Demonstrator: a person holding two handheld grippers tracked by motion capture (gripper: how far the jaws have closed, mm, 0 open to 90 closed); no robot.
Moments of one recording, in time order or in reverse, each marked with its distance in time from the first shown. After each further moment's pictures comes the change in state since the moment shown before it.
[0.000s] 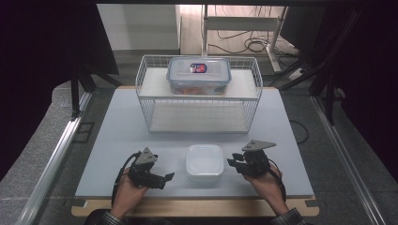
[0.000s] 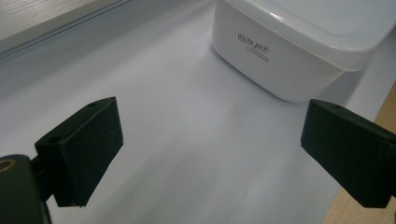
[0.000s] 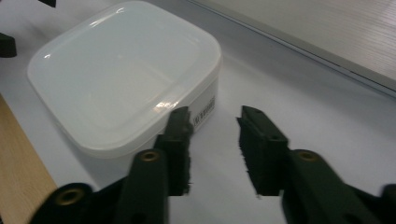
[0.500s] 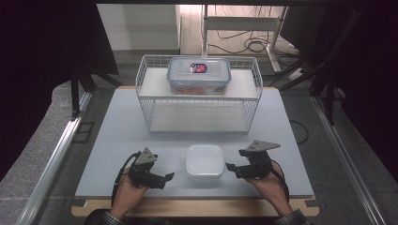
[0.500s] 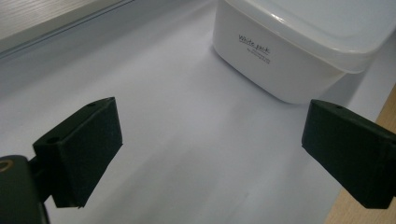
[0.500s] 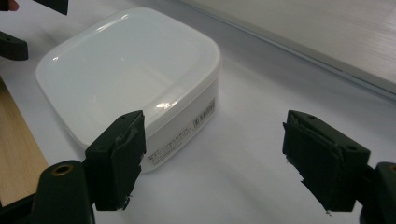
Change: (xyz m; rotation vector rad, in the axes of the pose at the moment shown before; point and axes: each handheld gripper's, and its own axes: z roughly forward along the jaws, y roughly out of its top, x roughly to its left) left arm 0.001 -0.001 0.001 -0.010 -0.004 -0.012; right arm -0.007 -0.006 -0.002 -0.042 0.036 0.001
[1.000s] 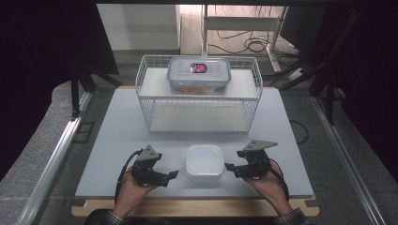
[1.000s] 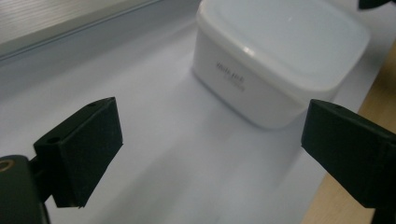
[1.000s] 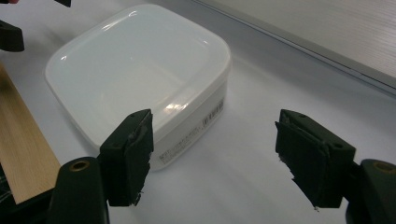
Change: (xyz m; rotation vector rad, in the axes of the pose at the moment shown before) left arm -0.007 0.016 0.001 -0.035 -0.062 -0.060; right arm 0.006 0.007 -0.001 0.041 0.005 0.003
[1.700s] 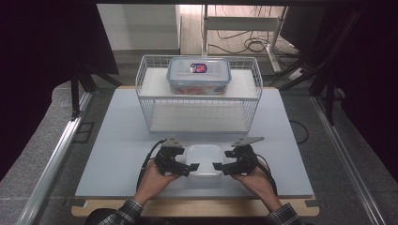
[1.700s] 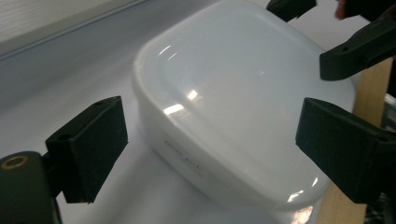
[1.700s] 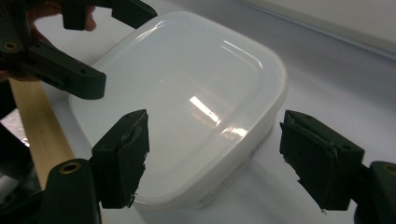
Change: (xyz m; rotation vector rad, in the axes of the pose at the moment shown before) left arm -0.012 0.041 0.056 0.061 -0.134 -0.006; right arm 0.008 0.014 0.032 0.031 0.123 0.066
